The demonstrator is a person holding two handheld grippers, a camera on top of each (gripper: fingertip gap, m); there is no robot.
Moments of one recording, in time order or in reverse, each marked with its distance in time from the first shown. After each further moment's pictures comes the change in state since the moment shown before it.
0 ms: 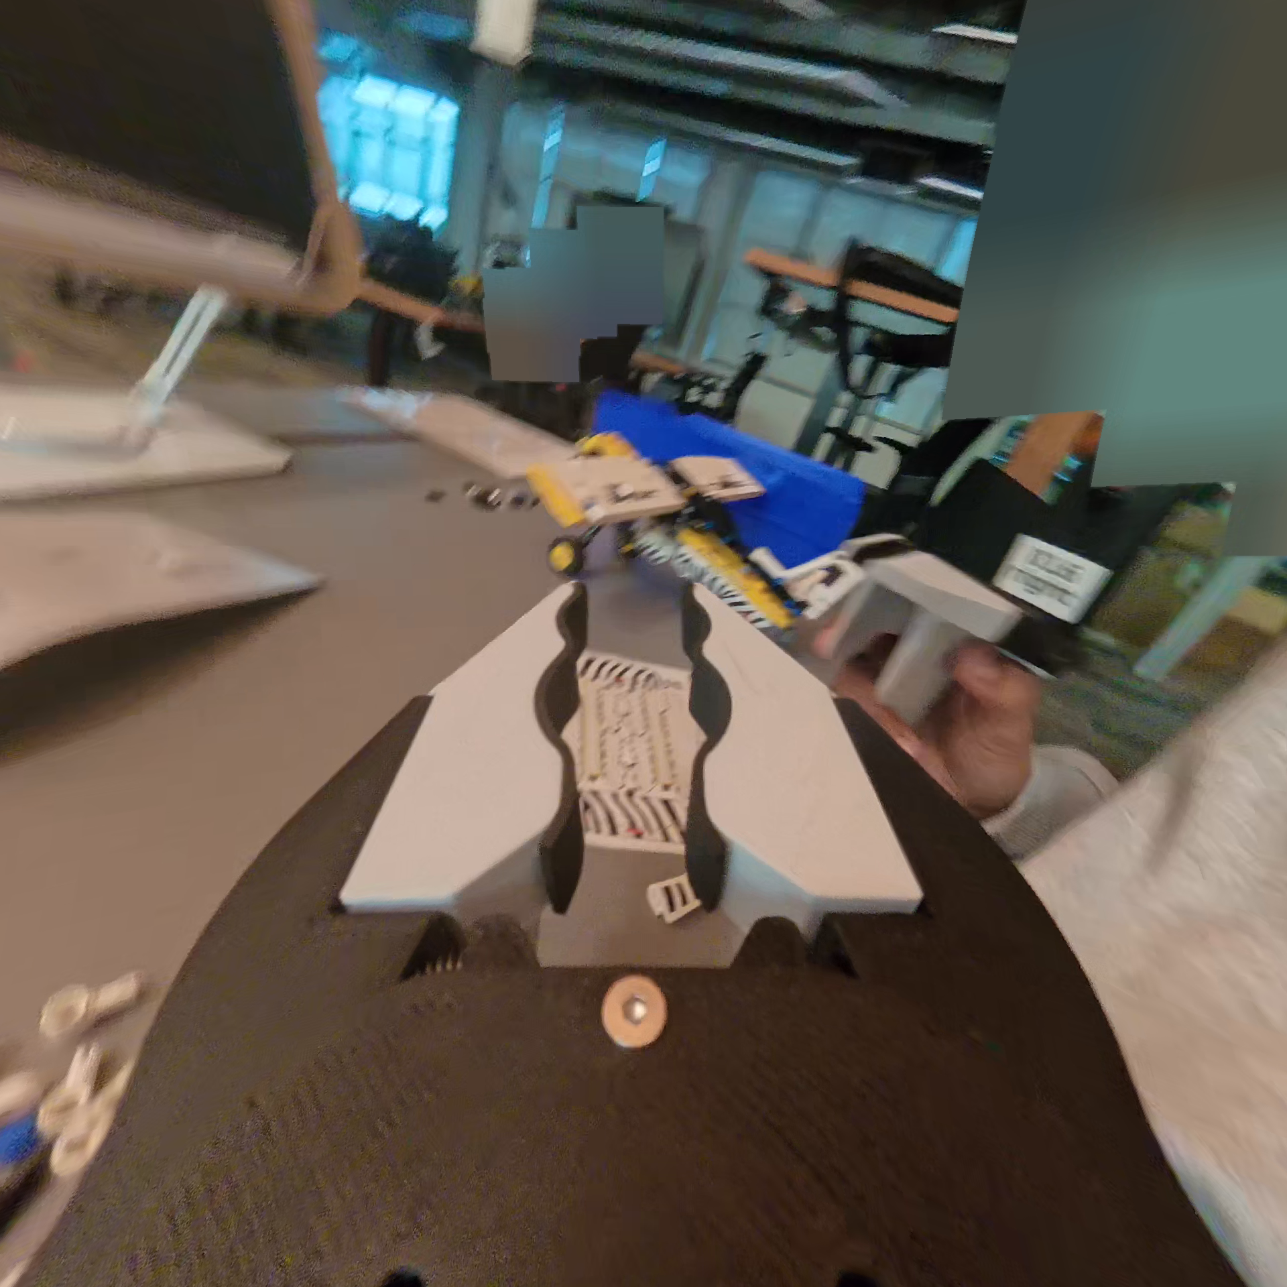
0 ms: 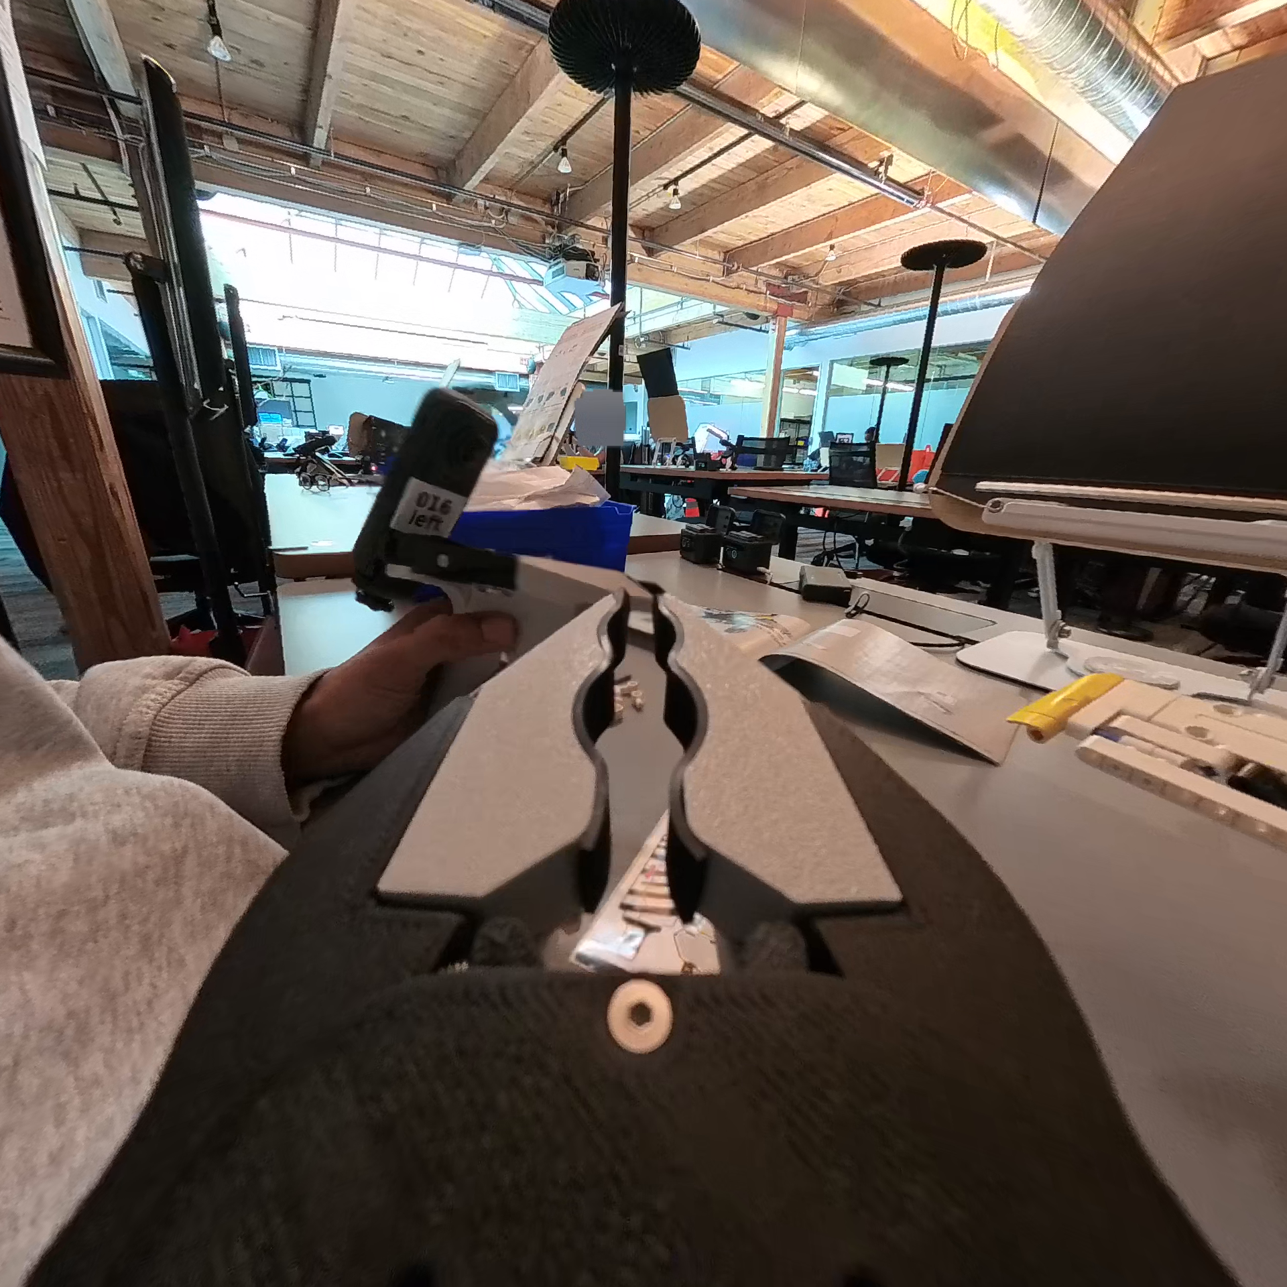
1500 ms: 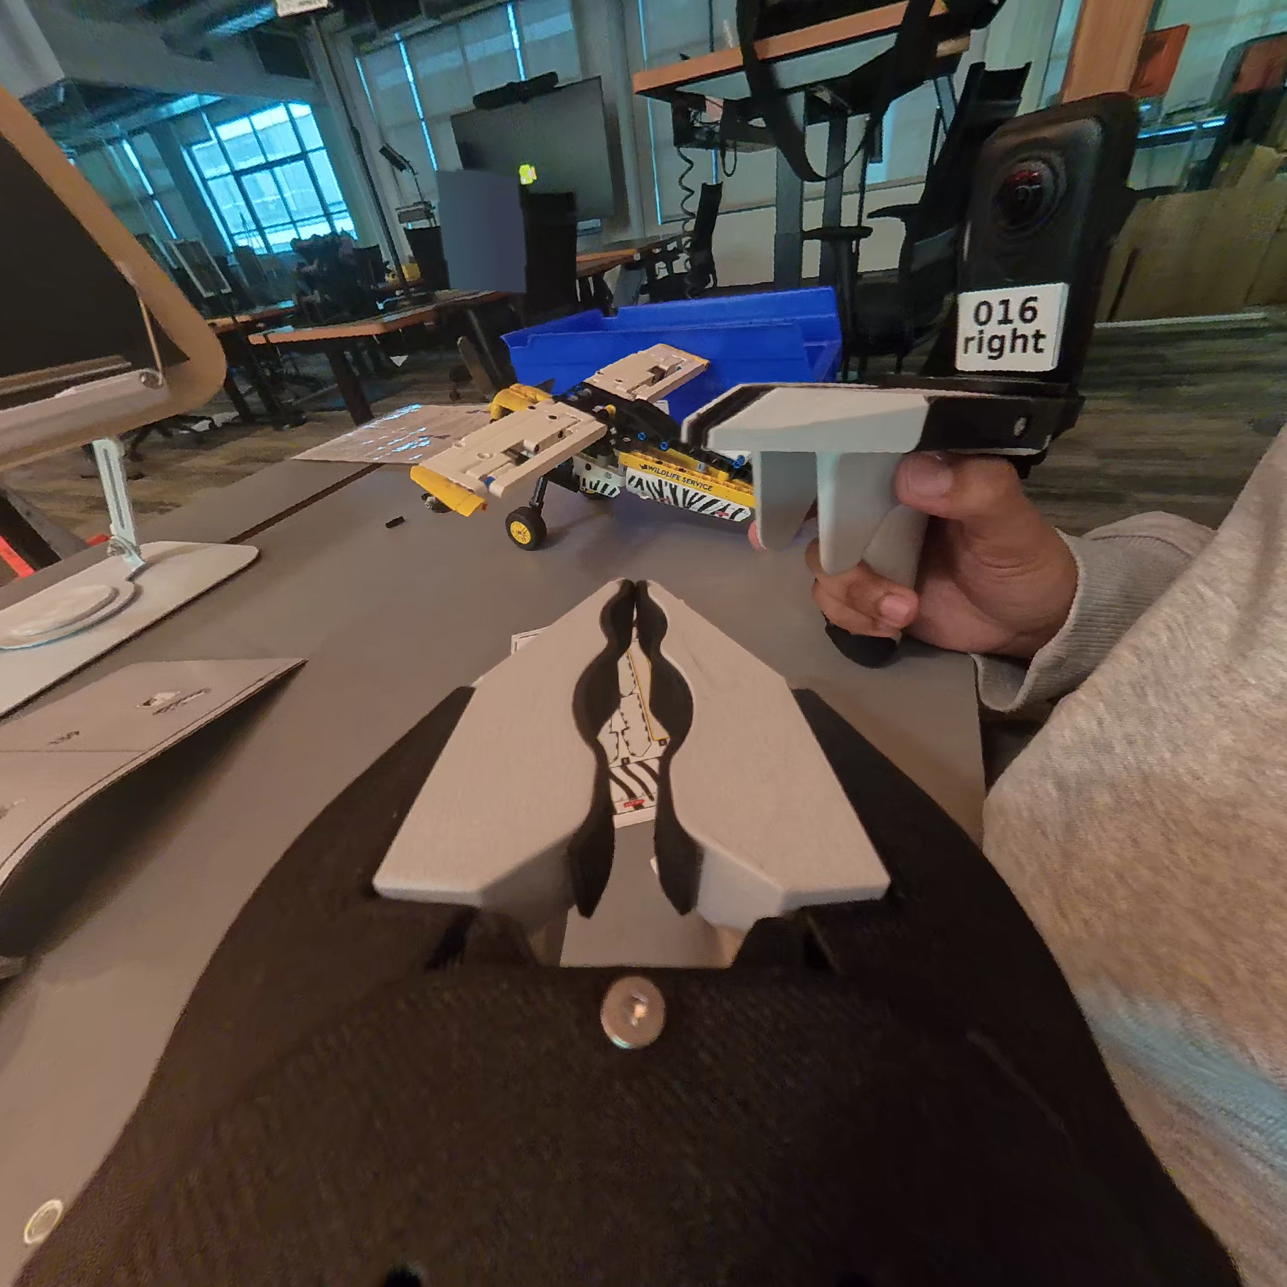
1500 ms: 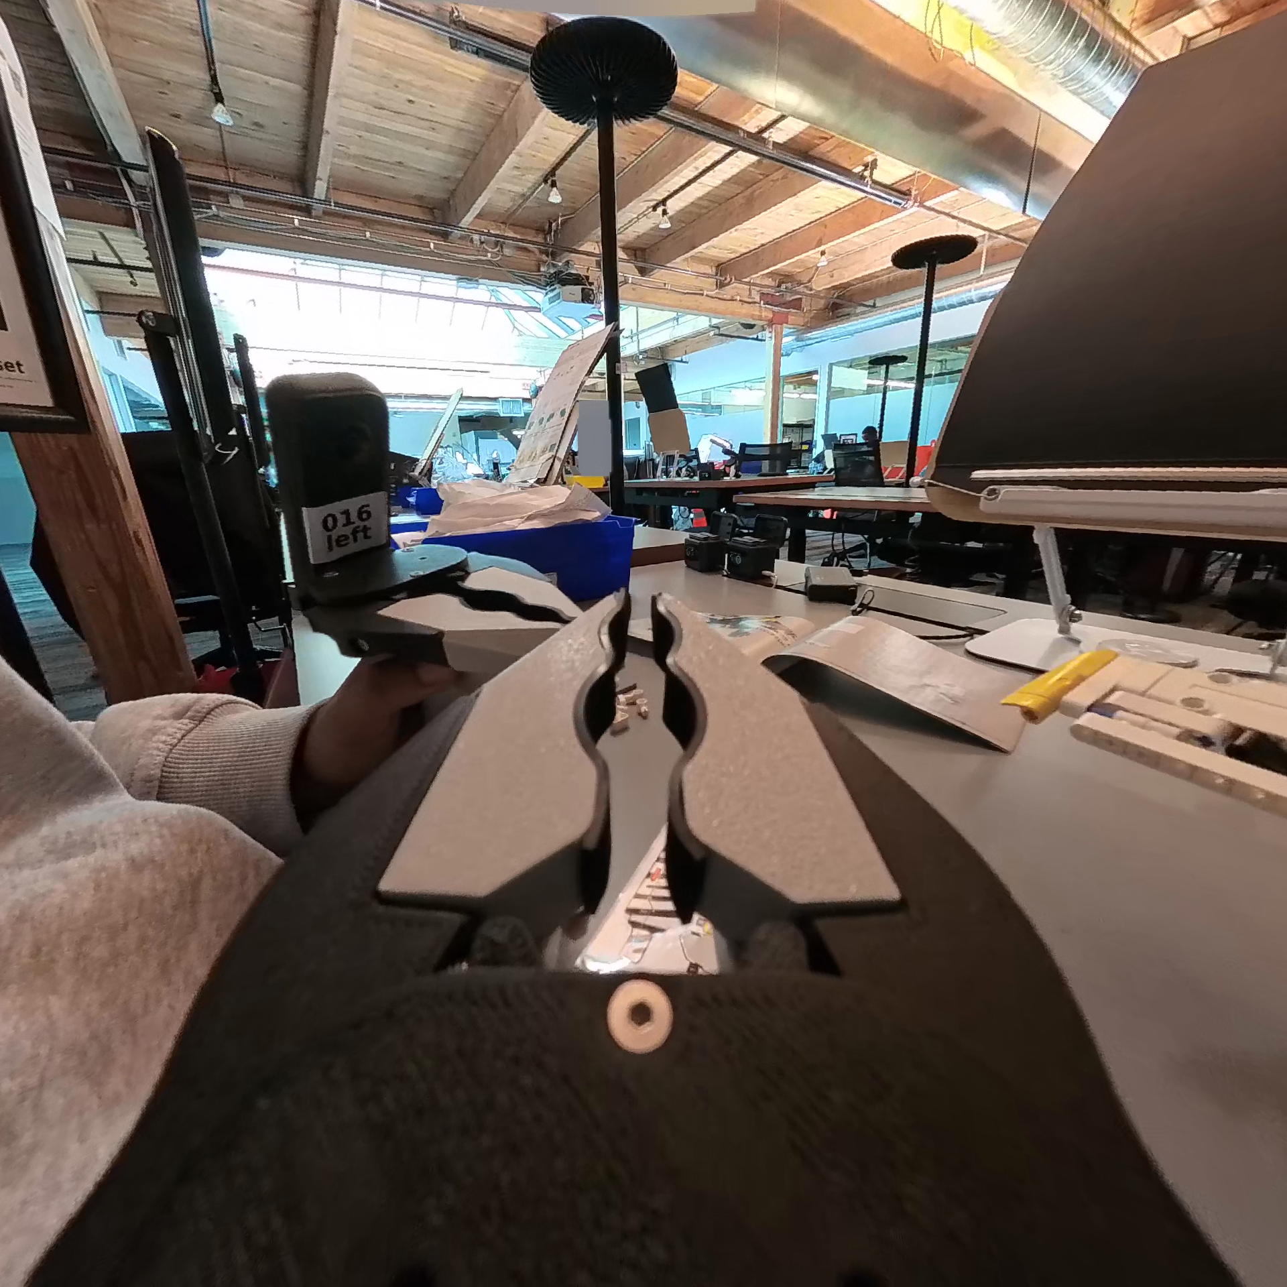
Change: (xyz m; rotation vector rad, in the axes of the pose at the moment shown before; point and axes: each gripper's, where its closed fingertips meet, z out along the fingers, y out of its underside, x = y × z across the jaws) left arm 0.040 0.031 0.015 -0.153 0.065 0.411; right arm 0.007 -0.002 -0.003 0.023 0.006 0.066
